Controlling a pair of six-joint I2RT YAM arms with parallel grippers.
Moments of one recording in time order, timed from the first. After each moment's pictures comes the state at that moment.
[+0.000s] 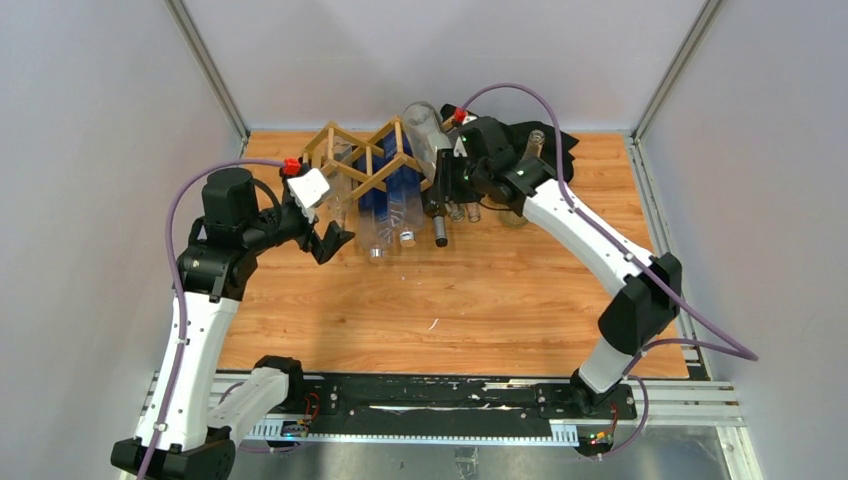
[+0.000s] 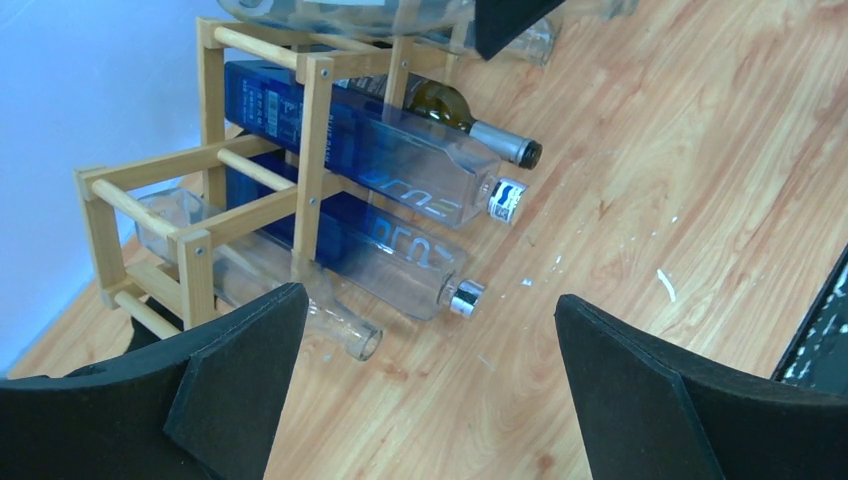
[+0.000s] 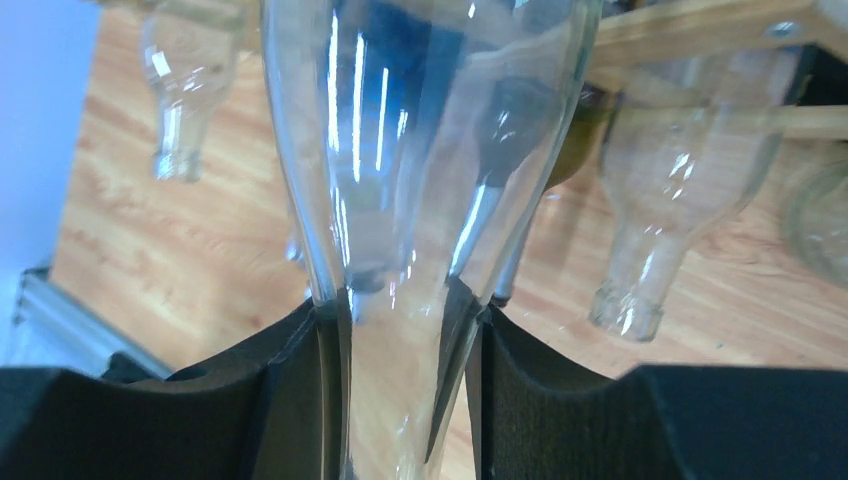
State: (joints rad) left arm -0.14 0.90 1.21 -0.71 0.67 0.49; right arm 0.65 1.69 1.67 -0.64 -0.01 0.42
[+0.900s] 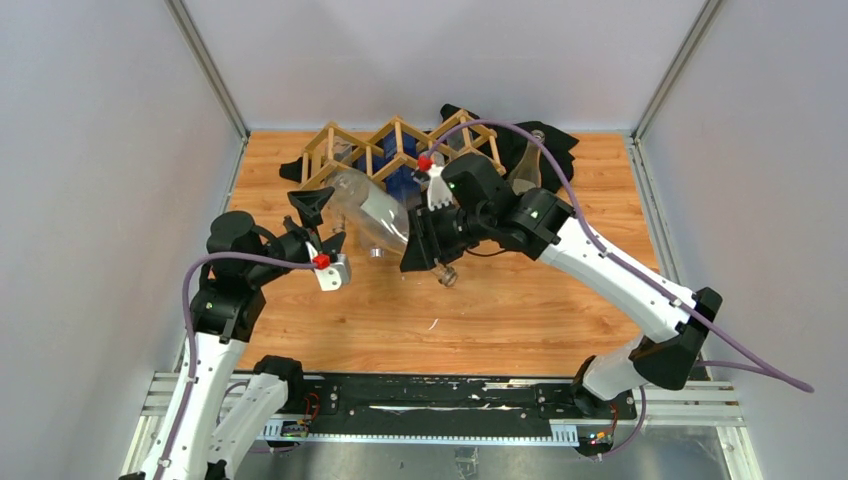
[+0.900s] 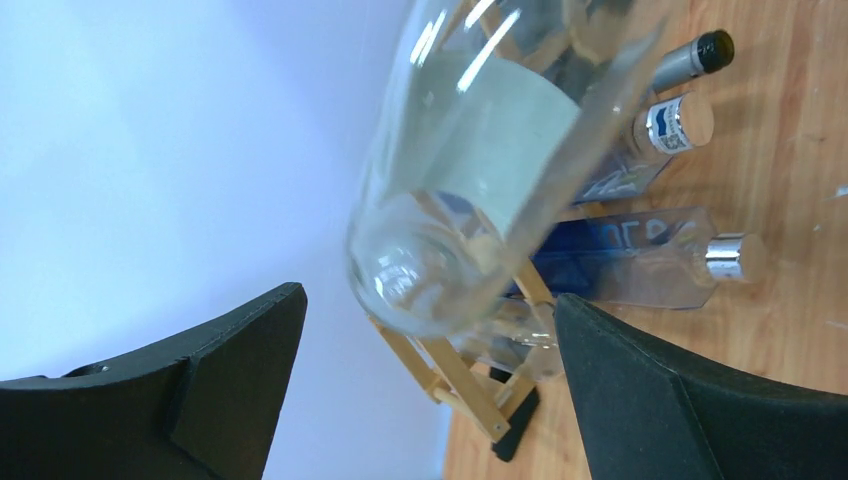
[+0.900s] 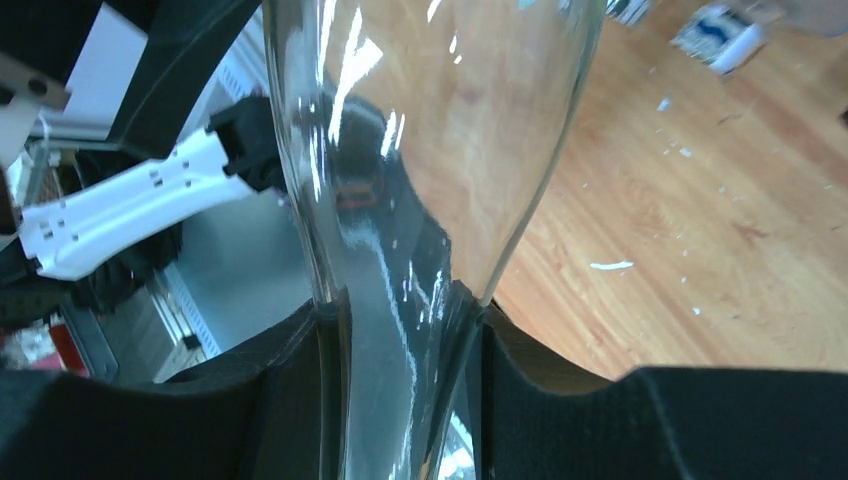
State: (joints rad) left arm -0.17 0.67 0.88 -0.42 0.69 1.28; right arm 0.91 1.45 1.62 -0.82 -0.34 0.48
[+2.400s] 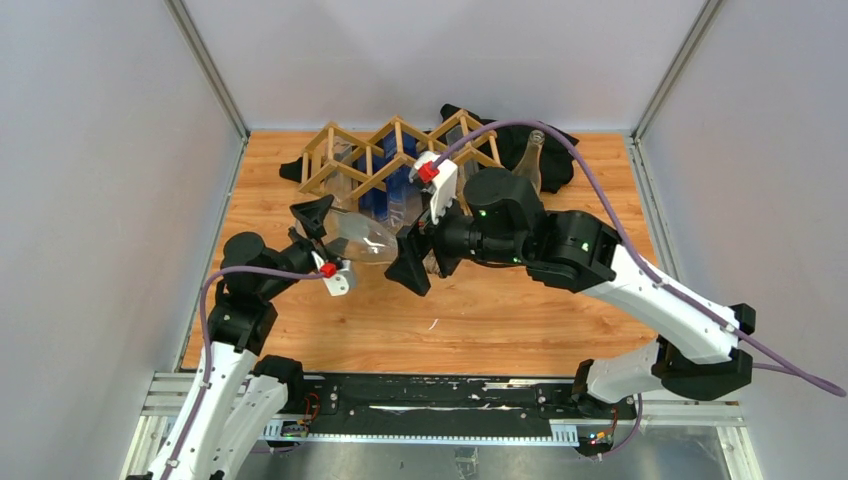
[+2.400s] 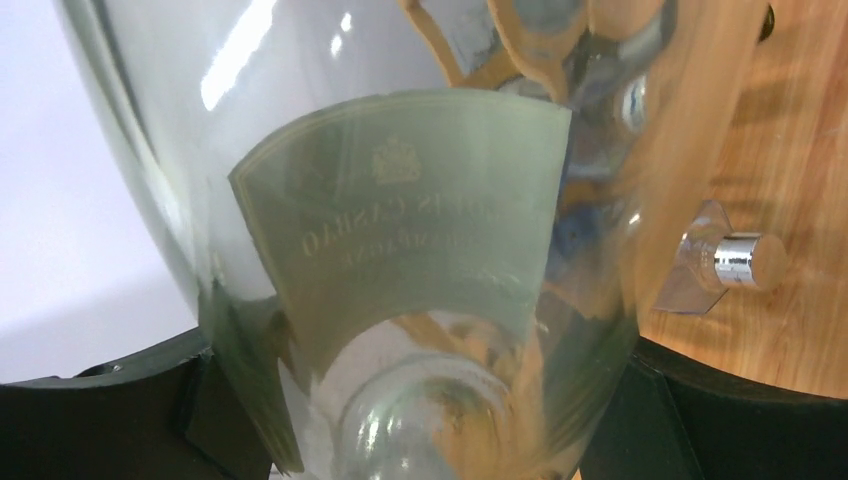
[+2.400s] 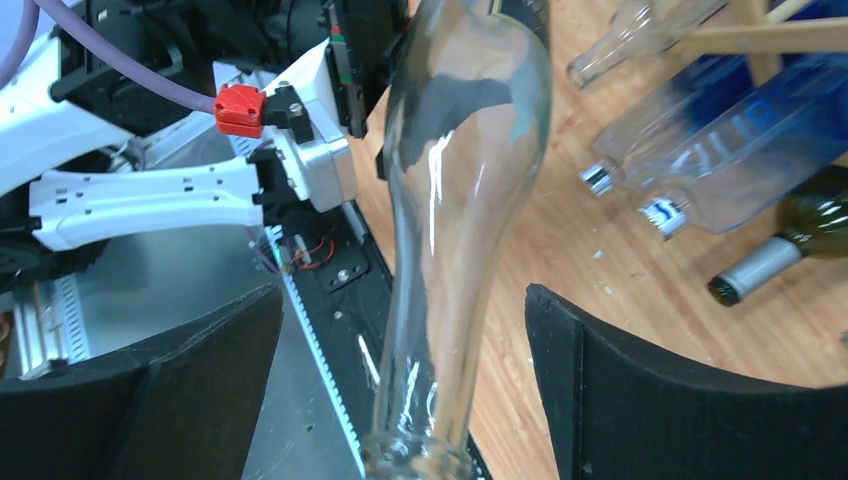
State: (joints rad) left arm -0.20 0.58 0.64 -0.17 0.59 1.26; right arm 1.17 1.36 1.76 -0.80 -0.06 0.26
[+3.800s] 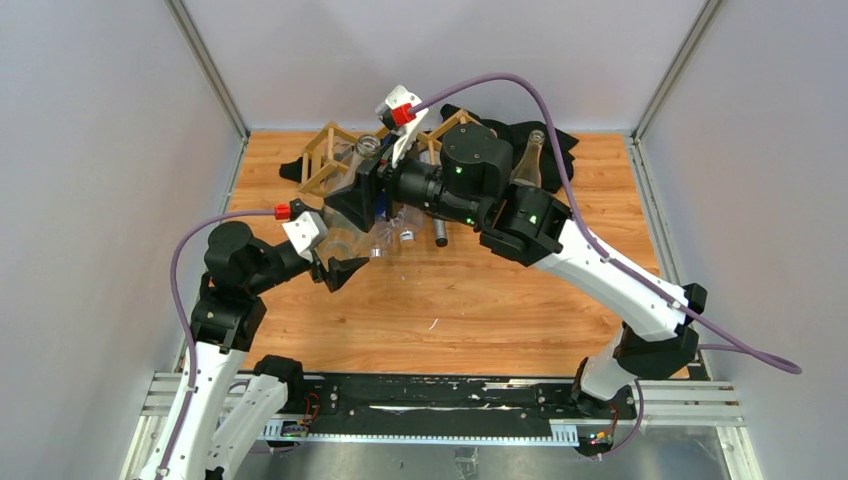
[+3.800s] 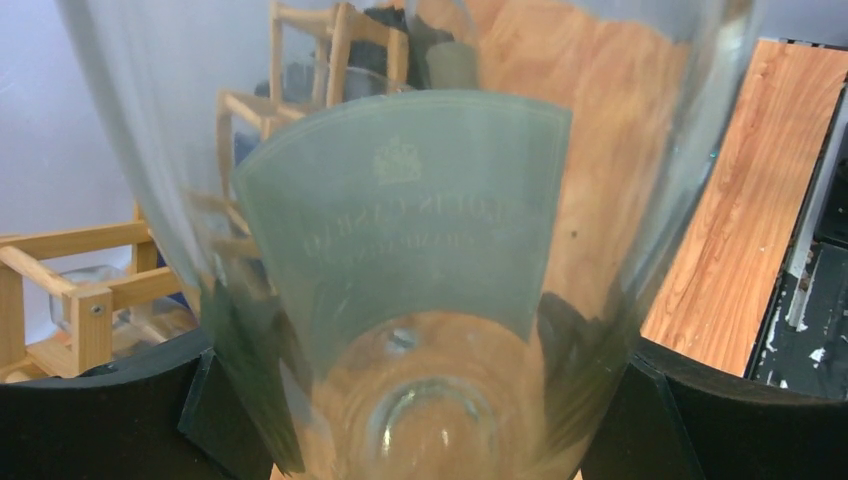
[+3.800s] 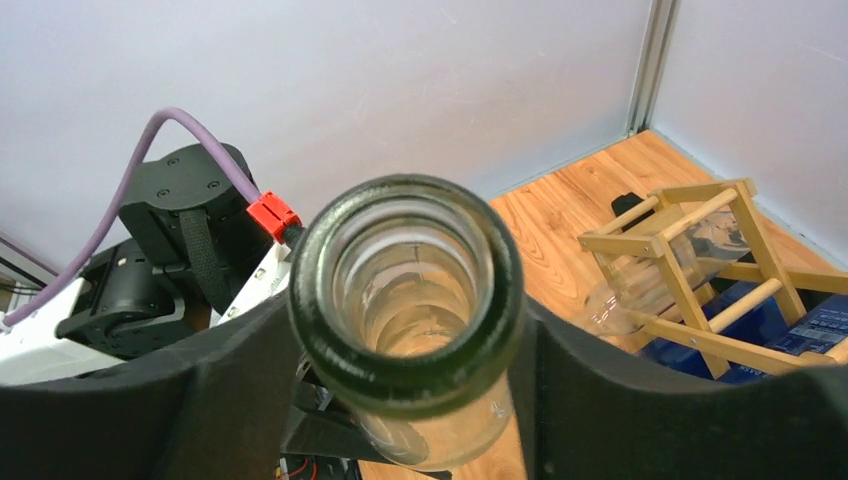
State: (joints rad) left arm -0.20 0.61 0.82 -0.32 0.76 0.28; right arm 1.13 1.56 1.97 -0.38 -0.06 0.17
